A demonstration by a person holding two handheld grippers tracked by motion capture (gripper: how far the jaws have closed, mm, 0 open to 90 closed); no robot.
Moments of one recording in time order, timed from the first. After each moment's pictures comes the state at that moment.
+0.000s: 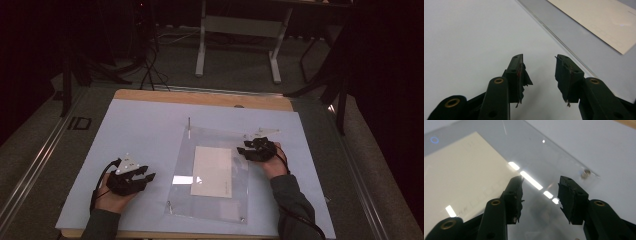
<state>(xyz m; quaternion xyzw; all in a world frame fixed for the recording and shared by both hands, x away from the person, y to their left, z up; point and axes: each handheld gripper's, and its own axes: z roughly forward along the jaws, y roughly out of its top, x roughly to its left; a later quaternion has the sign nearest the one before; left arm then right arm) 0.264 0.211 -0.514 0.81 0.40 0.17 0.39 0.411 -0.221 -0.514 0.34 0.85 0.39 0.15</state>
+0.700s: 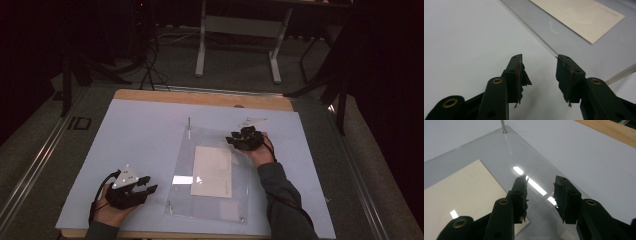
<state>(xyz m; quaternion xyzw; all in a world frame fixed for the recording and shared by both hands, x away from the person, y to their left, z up) 0.237 0.208 -0.519 0.81 0.39 0.15 0.42 0.442 -0.184 -0.507 0.33 0.84 0.40 0.14</state>
